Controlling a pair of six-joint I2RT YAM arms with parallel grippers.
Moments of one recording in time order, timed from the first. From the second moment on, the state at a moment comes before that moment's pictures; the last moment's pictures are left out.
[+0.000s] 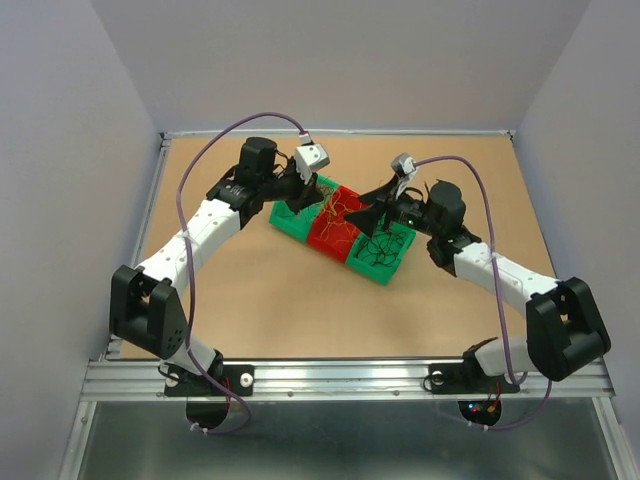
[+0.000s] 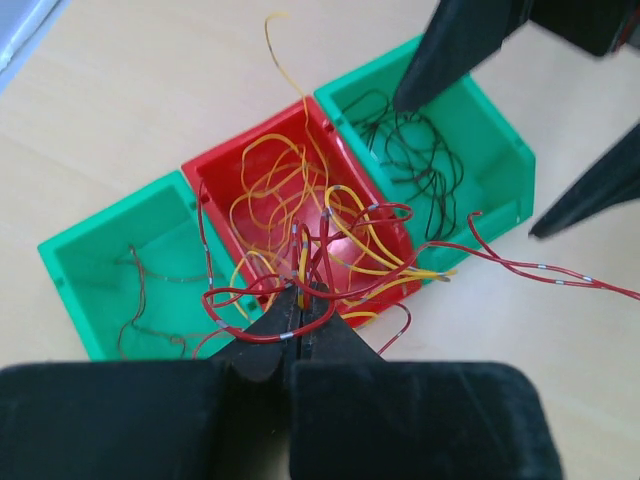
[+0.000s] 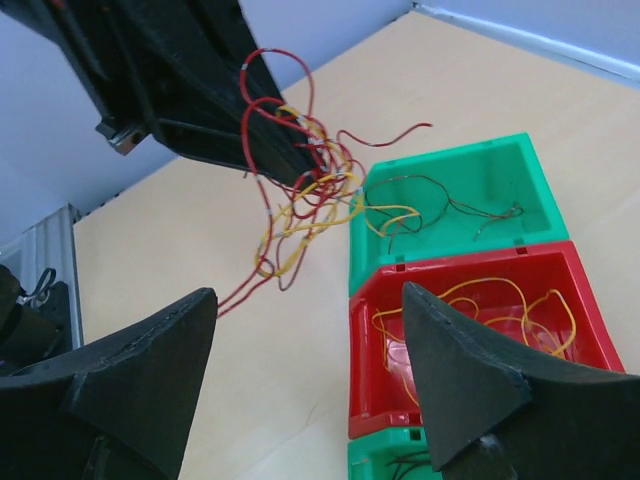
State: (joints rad) left arm -0.44 1.49 1.29 -0.33 0.60 0.33; right arm 0.44 1.35 0.78 0.56 -0.64 0.29
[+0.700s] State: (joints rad) left arm -0.44 1.52 1.19 -0.11 0.67 0.07; right arm 0.52 1.49 0.78 0.68 -0.58 0.29
